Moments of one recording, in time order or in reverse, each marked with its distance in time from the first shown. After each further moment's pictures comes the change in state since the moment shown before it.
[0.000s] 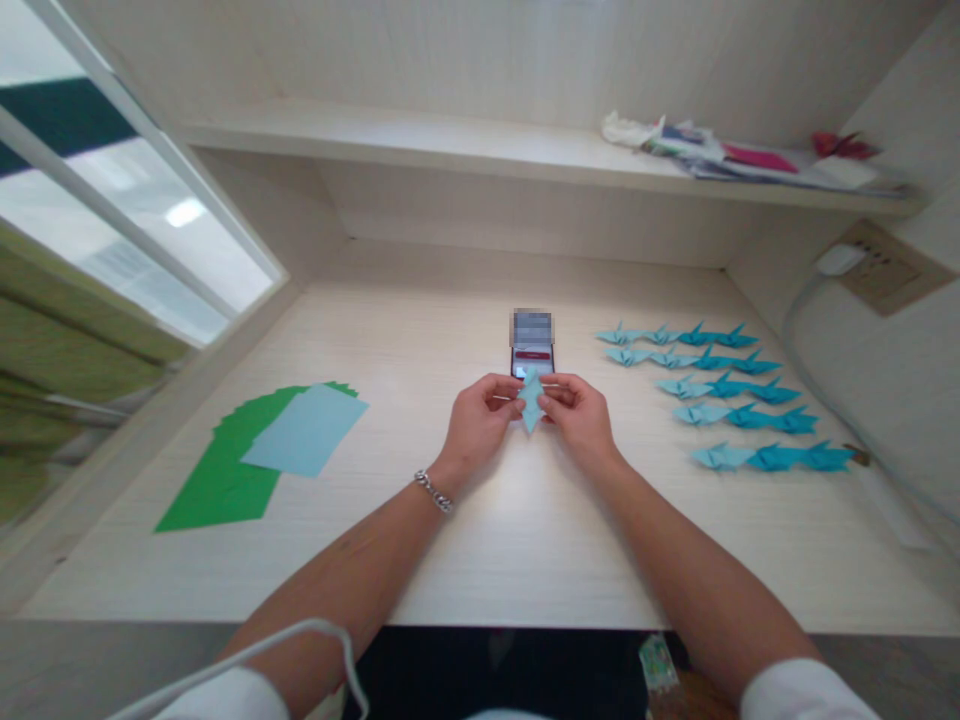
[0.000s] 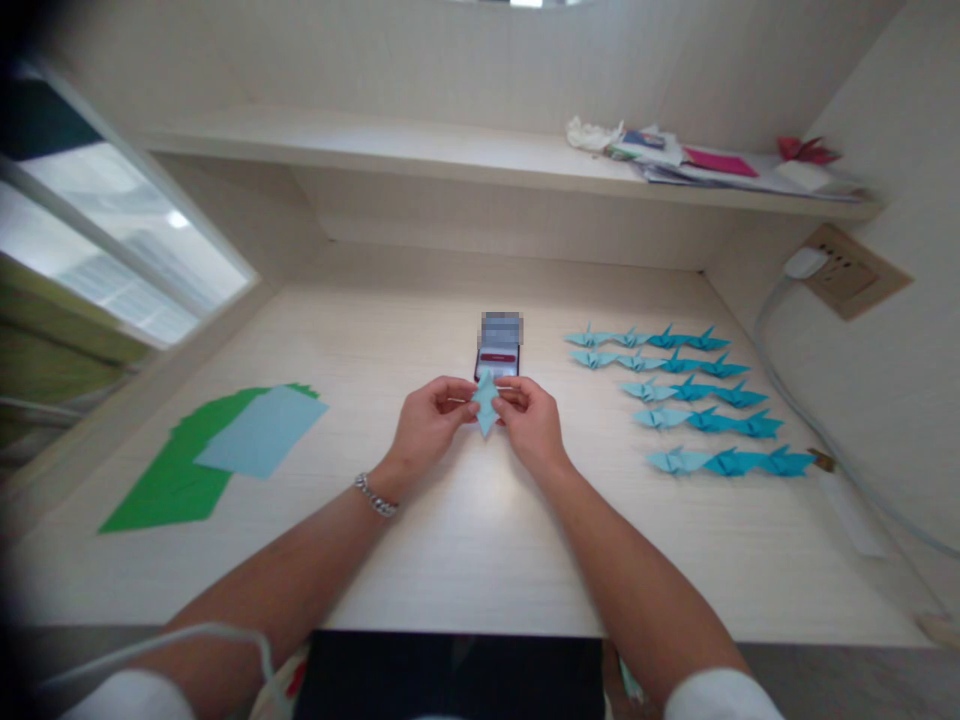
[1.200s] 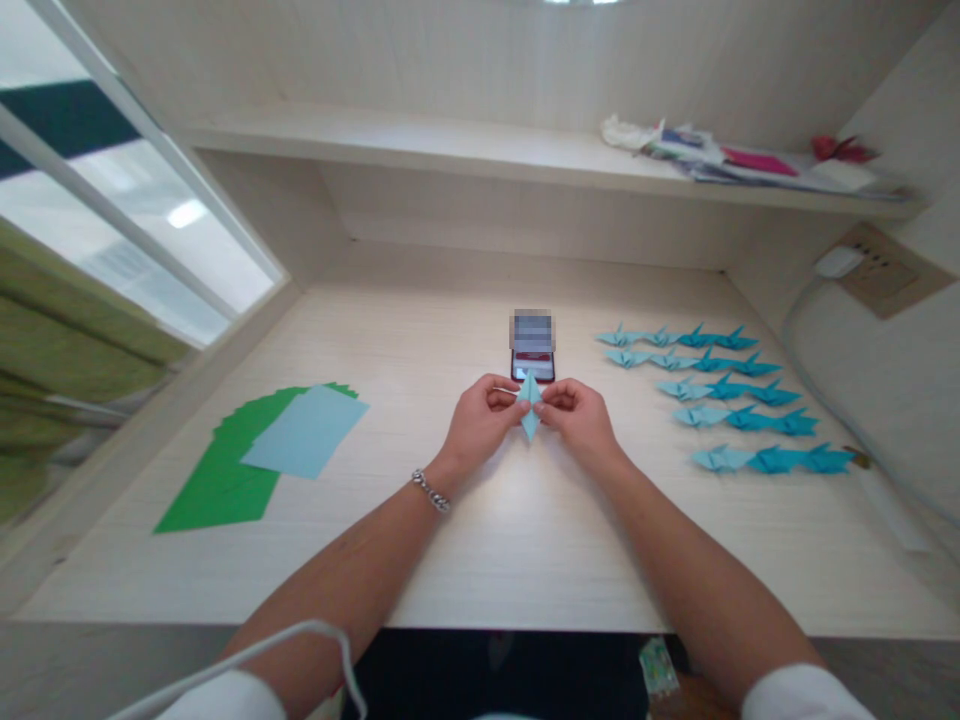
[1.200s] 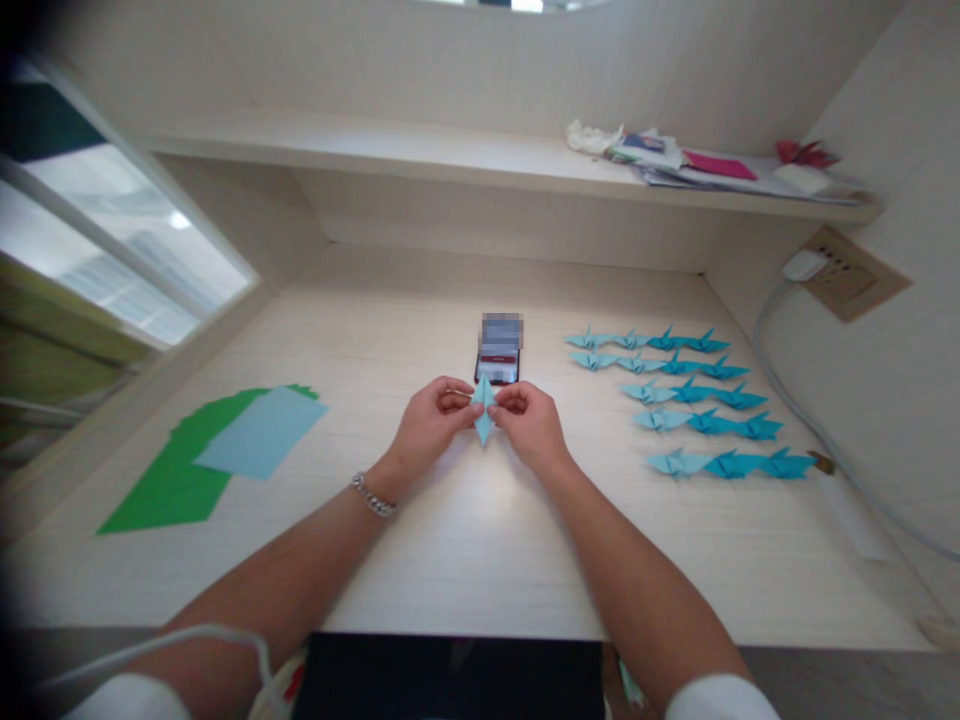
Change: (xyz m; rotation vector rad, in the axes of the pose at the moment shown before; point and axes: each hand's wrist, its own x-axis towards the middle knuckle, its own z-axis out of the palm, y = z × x) left_hand 0.001 0.001 0.000 -0.118 -0.041 -0.120; right_hand 0.001 -0.003 -0.004 -0.044 -0.047 0.021
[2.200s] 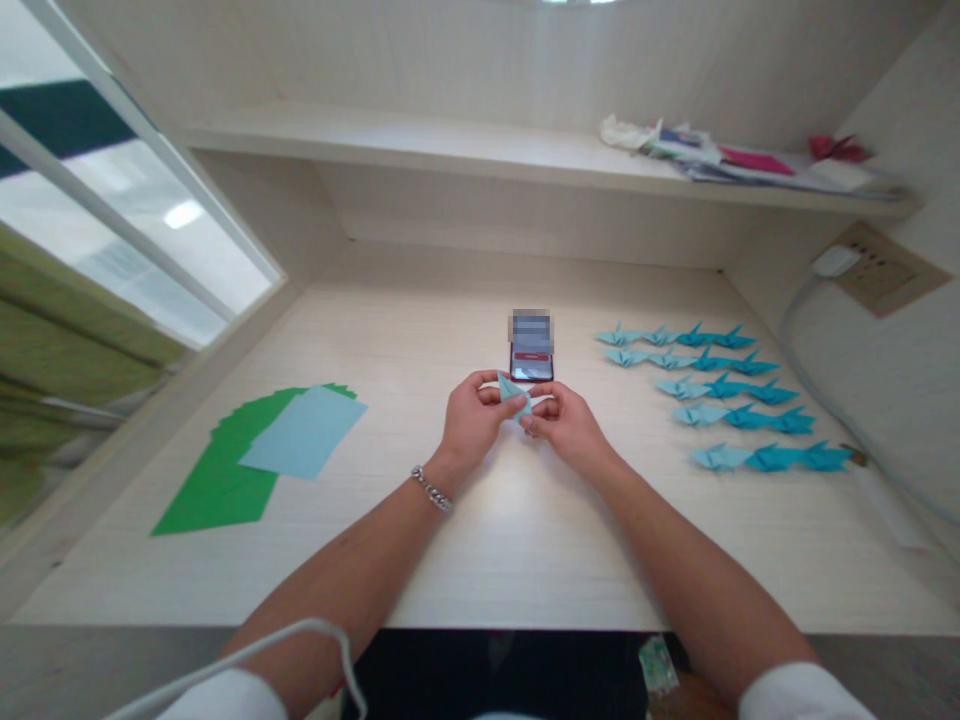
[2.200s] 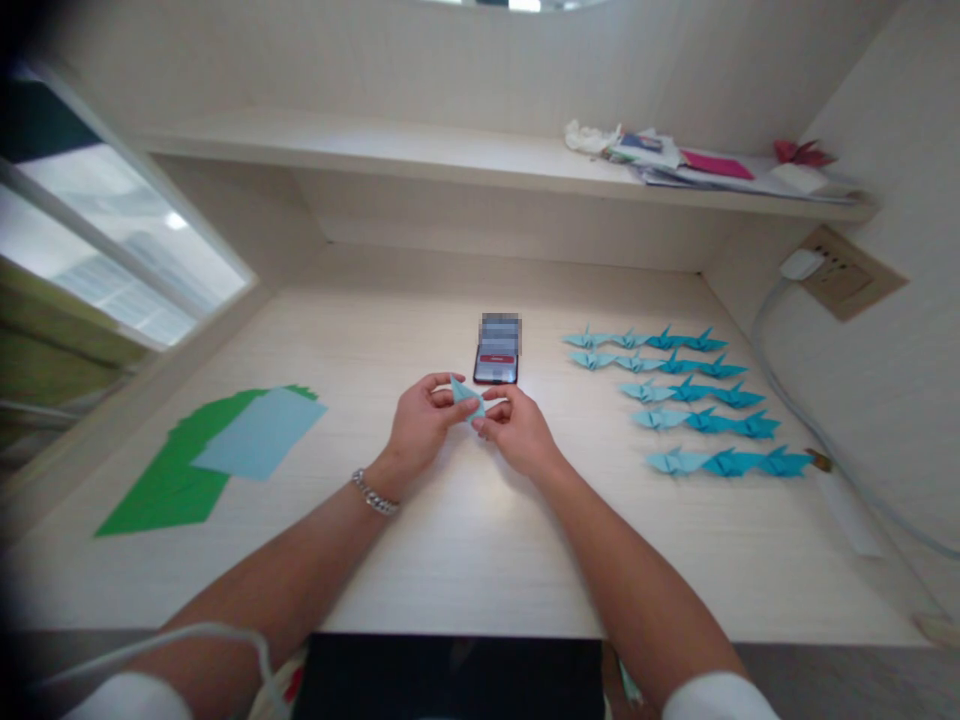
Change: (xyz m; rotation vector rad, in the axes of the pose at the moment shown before) left_hand 0.002 0.004 0.001 -0.050 0.125 -0.016; right_hand -0.006 0.001 0.008 0.020 -0.153 0.104
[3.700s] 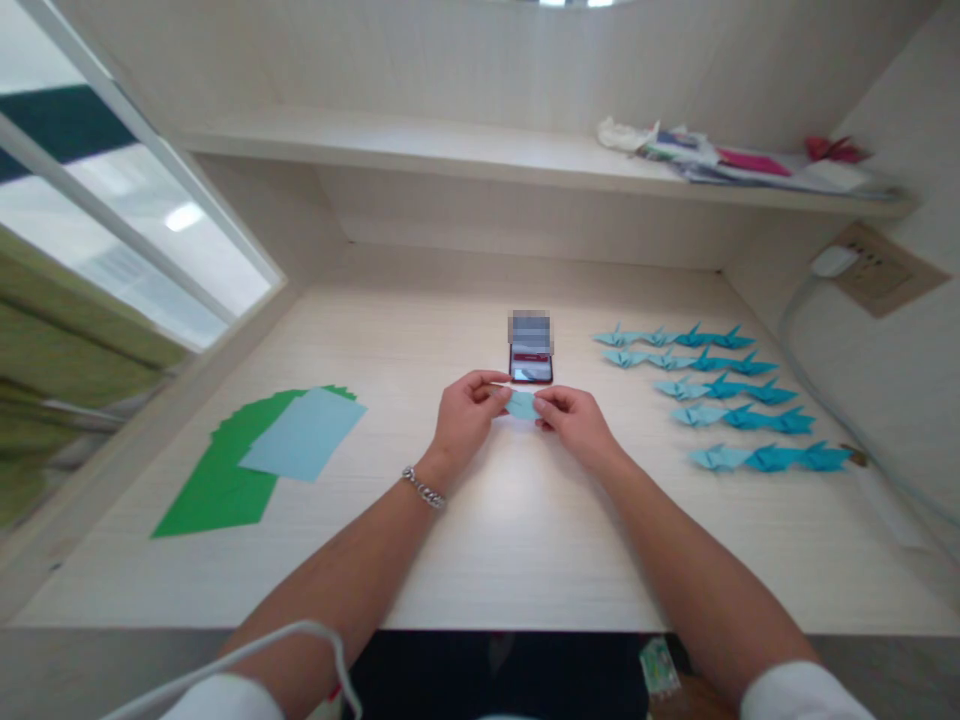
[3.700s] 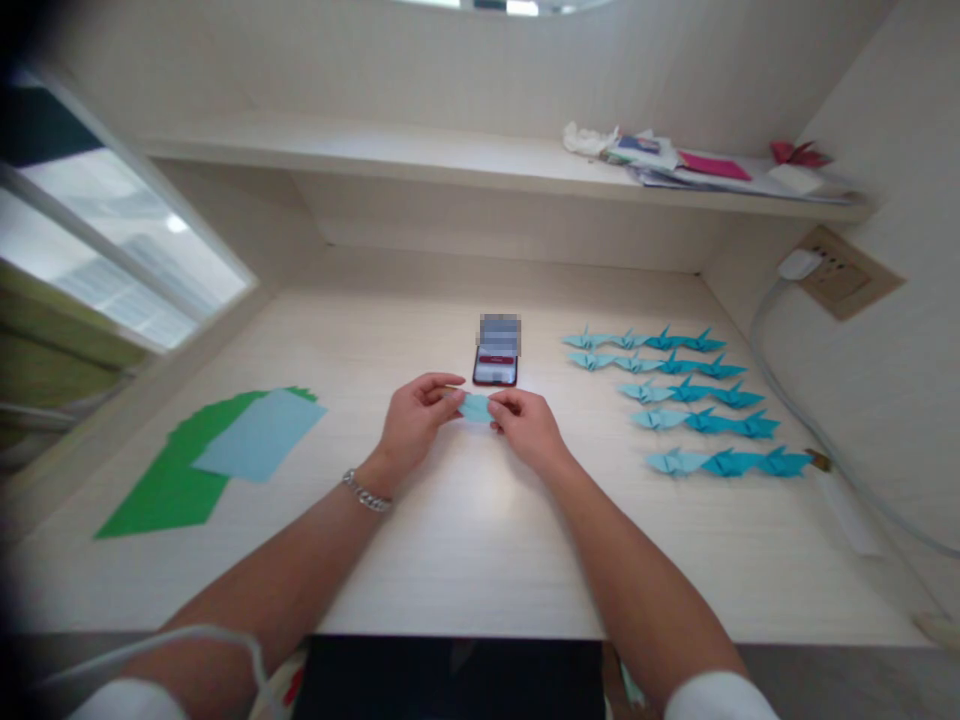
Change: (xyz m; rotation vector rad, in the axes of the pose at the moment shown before) left_hand 0.003 0.003 -0.009 0.008 -0.064 0.057; right_hand 0.006 0.000 -0.014 -0.174 0.040 -0.077
